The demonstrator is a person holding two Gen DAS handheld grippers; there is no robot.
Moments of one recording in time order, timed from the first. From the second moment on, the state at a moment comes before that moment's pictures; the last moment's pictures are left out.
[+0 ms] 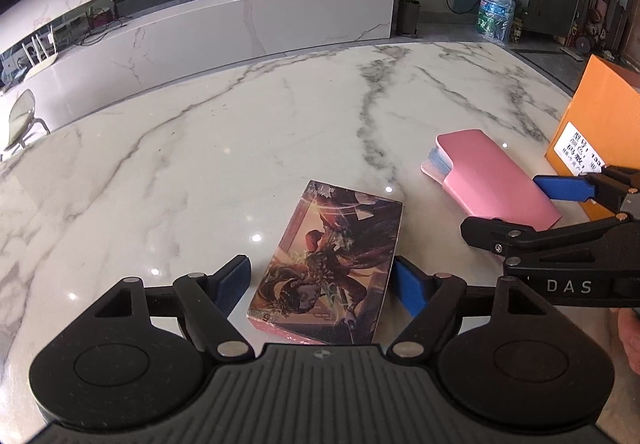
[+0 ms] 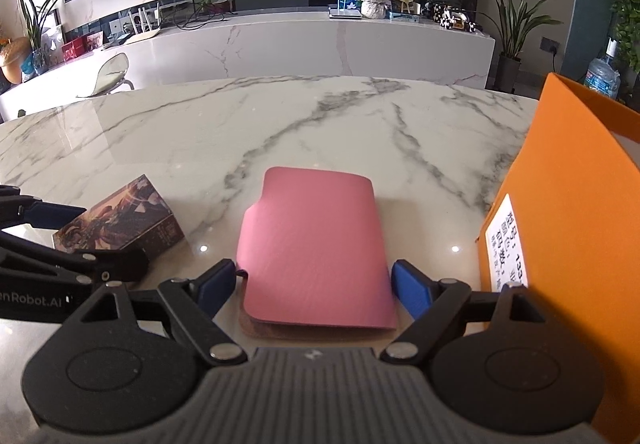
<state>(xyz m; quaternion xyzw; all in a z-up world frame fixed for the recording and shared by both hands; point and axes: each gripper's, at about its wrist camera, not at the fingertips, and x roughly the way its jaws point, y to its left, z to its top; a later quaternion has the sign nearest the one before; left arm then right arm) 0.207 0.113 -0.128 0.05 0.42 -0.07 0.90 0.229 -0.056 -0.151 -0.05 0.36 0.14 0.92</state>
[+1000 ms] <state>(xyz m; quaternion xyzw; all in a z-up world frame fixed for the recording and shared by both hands) 0.157 0.112 -0.129 0.01 0.39 -0.02 0.92 0.203 -0.051 -0.148 -0.05 0.37 0.14 0.92</state>
